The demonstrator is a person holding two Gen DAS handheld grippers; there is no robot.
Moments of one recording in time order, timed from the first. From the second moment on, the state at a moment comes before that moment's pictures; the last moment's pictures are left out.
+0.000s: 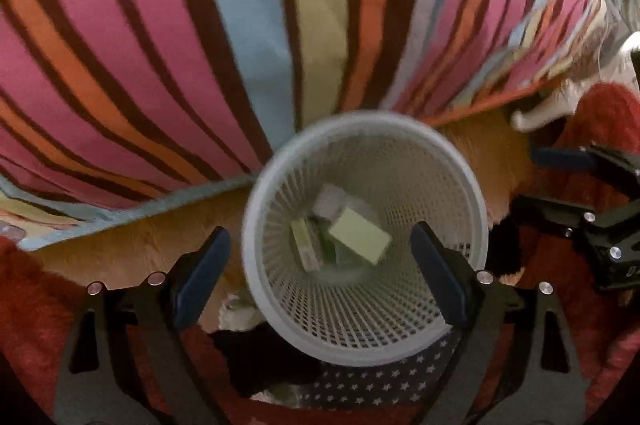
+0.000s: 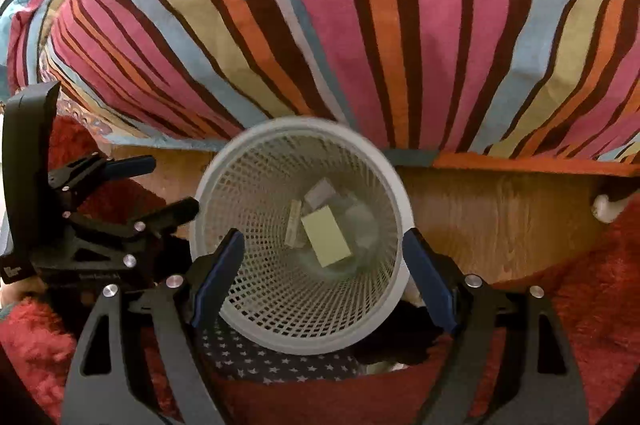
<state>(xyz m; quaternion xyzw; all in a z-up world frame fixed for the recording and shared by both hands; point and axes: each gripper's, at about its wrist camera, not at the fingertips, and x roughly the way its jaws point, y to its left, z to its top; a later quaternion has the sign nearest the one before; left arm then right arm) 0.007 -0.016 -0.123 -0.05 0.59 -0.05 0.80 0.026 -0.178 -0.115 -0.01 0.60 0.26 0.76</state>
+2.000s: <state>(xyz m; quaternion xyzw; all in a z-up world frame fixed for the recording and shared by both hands) 0.023 0.021 0.052 -0.02 0.39 -0.05 0.92 0.059 -0.209 0.032 0.06 0.43 0.34 0.83</state>
